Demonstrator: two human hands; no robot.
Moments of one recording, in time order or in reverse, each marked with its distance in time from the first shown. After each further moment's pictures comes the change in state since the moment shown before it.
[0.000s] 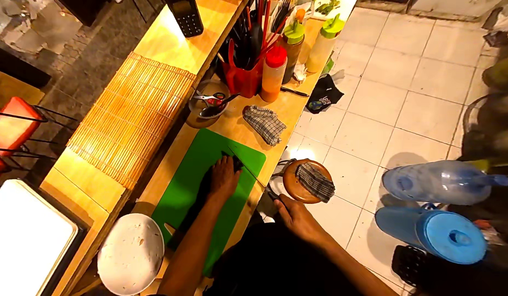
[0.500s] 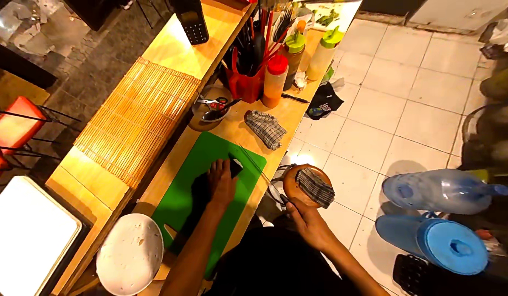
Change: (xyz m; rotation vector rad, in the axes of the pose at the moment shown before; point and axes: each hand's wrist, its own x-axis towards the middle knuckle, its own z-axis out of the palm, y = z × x) left_hand -0.022 -0.002 -0.001 -0.095 0.211 -0.021; right_hand -0.015 0.014 -0.016 0.067 0.091 0.019
